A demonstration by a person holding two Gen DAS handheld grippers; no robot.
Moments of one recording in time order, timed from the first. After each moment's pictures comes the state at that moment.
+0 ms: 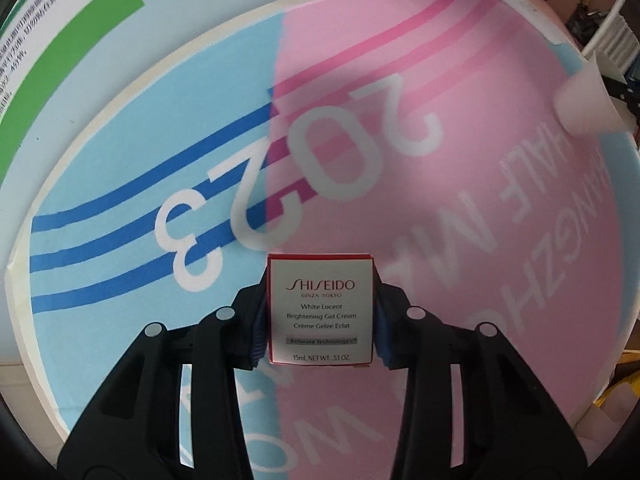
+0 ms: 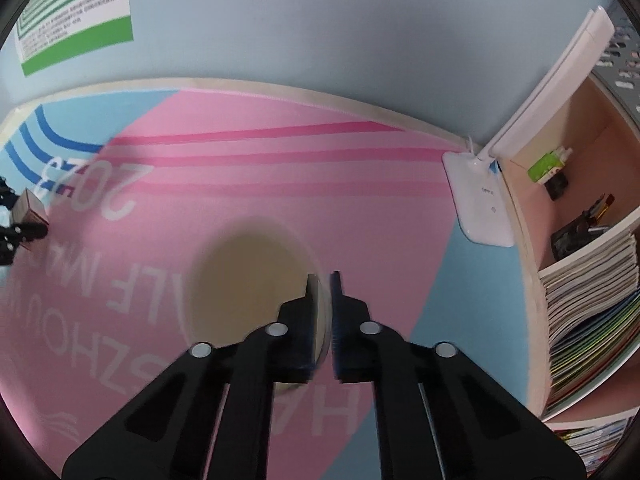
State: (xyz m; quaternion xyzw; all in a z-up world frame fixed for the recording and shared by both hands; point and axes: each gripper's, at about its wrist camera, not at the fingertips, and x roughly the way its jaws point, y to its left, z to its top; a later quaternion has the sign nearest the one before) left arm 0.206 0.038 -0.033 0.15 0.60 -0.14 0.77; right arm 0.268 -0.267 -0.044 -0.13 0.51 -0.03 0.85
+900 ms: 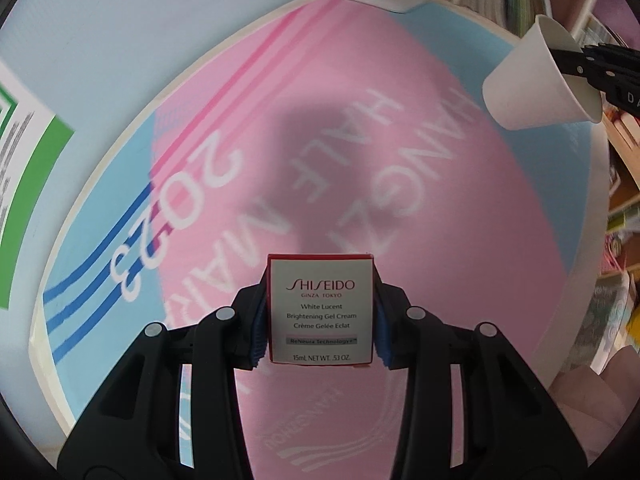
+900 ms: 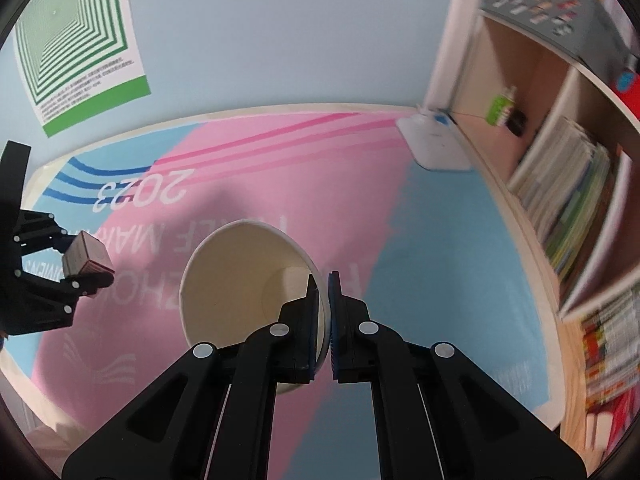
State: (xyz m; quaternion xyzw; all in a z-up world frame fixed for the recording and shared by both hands) left arm 0.095 -0.069 0.023 0.25 0.53 -0.26 0.77; right arm 0.119 -0.285 0.011 -0.03 0.47 -0.06 0.88
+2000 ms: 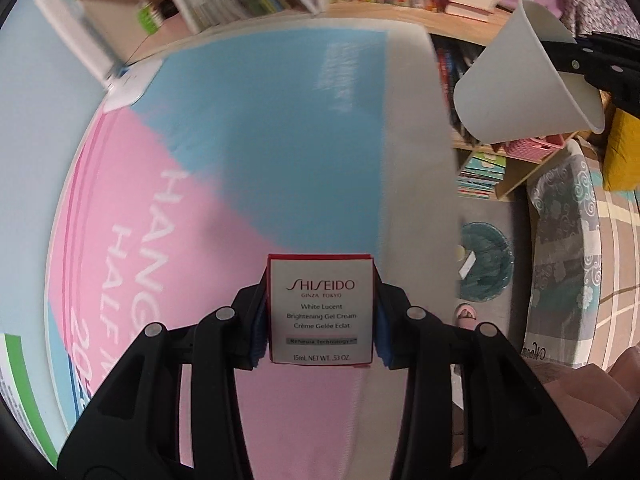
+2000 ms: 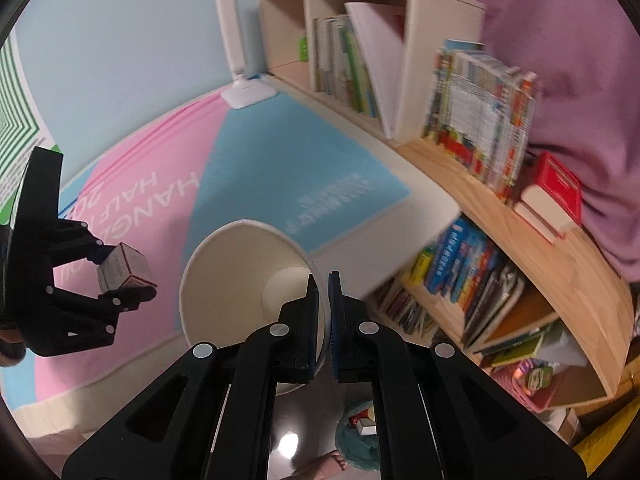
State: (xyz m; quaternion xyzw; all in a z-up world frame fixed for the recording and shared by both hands) left arm -0.070 -0.262 0.012 0.40 0.44 -0.46 0.66; right arm -0.136 -0.370 0.022 0.11 0.43 -0.27 0.85
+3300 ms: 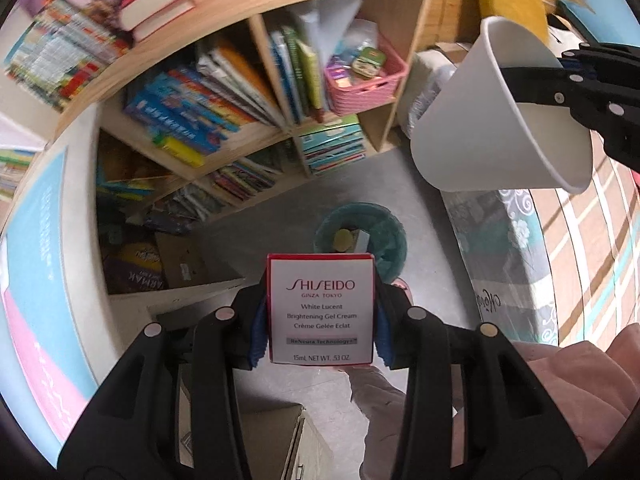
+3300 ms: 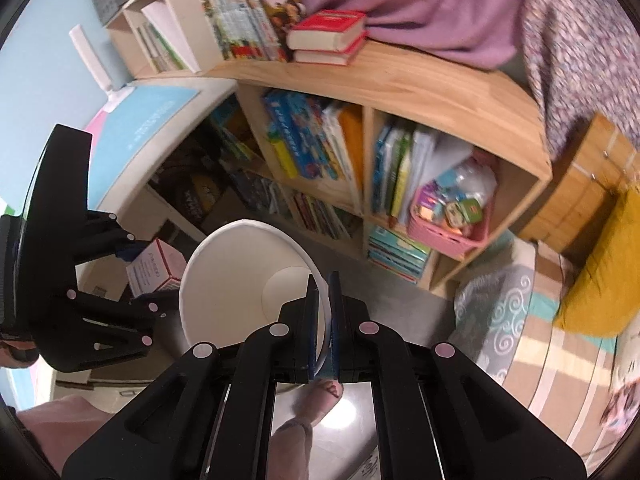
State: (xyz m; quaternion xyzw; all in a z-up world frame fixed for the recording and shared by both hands) left arm -0.355 -0.382 -0.040 0.51 0.37 -0.60 0.49; right arm -0.448 -0.386 -0.020 0.26 0.42 -0.41 0.76
